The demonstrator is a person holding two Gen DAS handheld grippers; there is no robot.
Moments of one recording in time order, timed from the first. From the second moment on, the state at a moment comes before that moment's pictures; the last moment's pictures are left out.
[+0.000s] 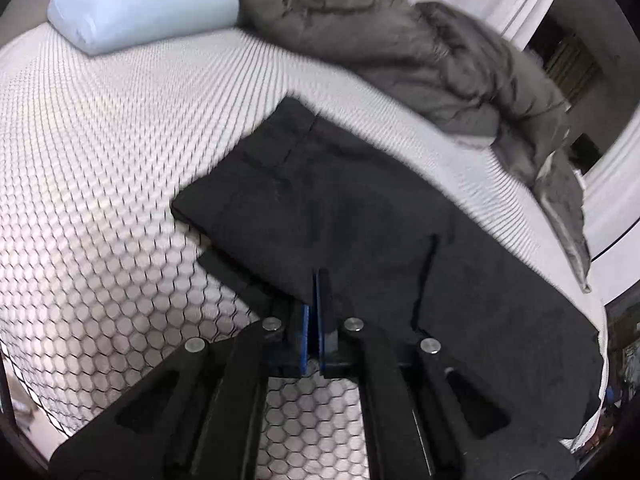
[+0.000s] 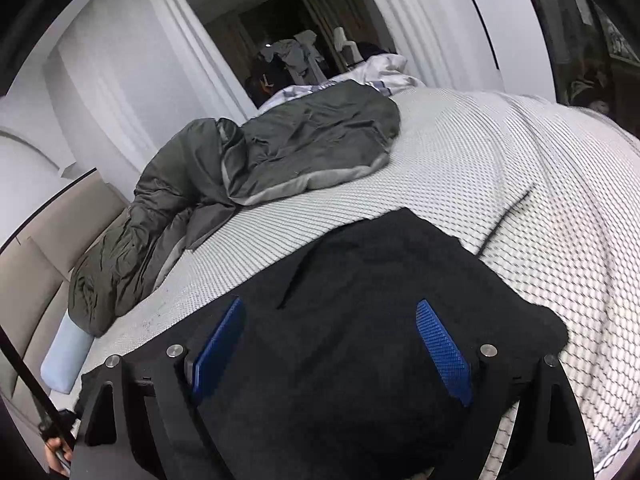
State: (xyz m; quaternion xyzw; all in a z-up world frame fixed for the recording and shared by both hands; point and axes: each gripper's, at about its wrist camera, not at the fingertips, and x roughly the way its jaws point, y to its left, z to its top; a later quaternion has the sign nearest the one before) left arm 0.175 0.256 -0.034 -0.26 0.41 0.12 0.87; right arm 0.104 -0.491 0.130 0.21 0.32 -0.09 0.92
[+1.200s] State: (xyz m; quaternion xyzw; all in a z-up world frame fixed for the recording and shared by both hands) left arm 0.222 -0.048 -0.017 -0.07 0.40 -0.09 0.91; right arm 0.032 -0.579 0.094 0.29 0.37 -0.21 0.86
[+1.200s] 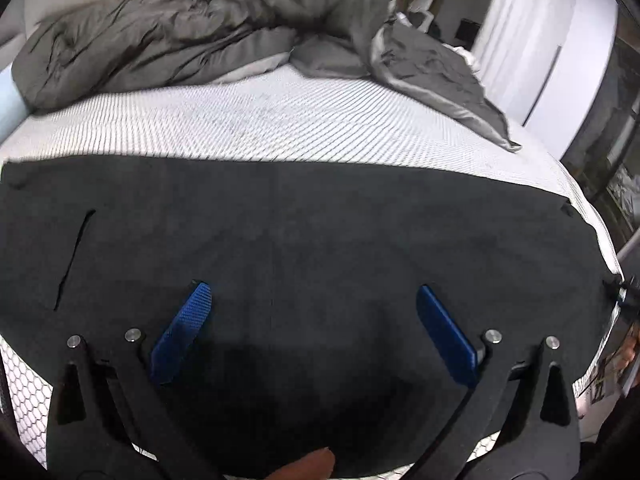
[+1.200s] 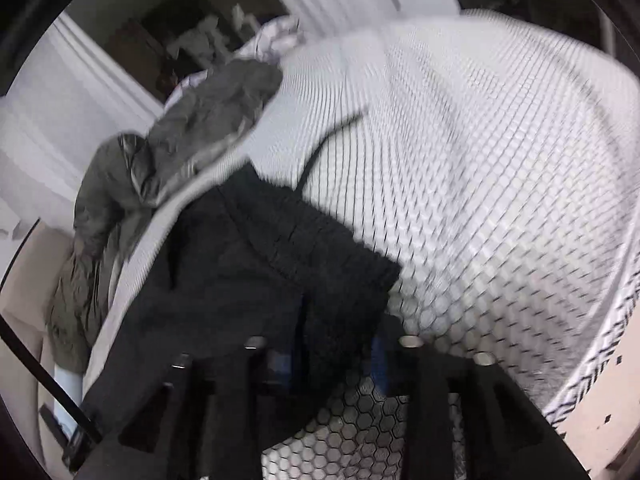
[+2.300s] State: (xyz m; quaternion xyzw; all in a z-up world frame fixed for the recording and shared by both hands) left arm 0.194 -0.280 -0.050 0.13 0.44 -0.30 0.84; right arm 0.105 -0.404 0.054 -0.13 0.47 -0.06 0.87
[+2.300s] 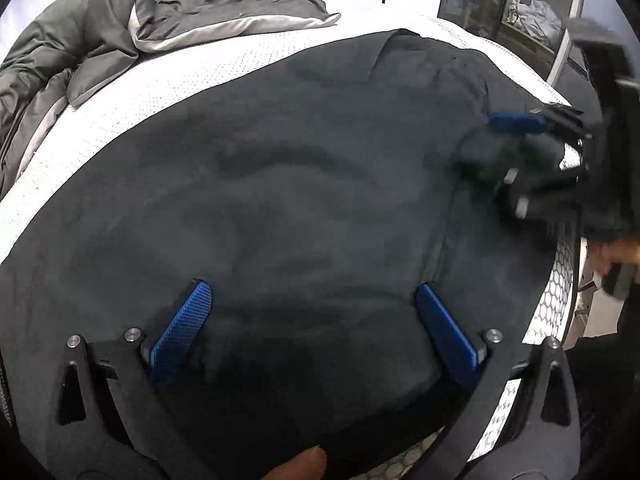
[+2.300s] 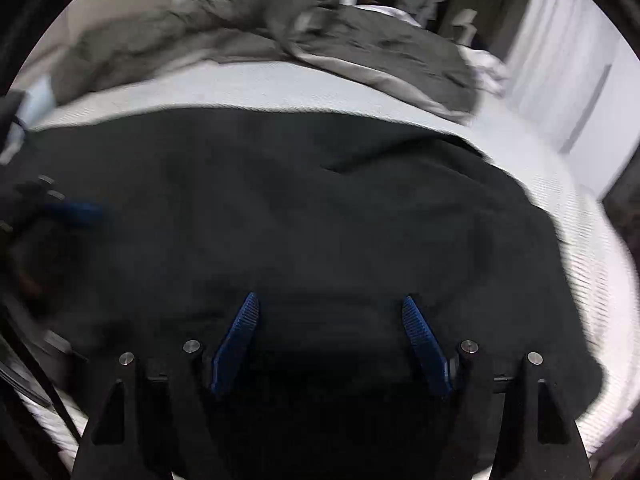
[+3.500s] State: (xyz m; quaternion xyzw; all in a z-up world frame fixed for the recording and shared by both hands) left arm 0.292 -0.245 -0.022 0.10 0.43 -0.27 0.86; right arm 0.187 -0.428 0.087 -0.05 0.45 -0.09 0.89
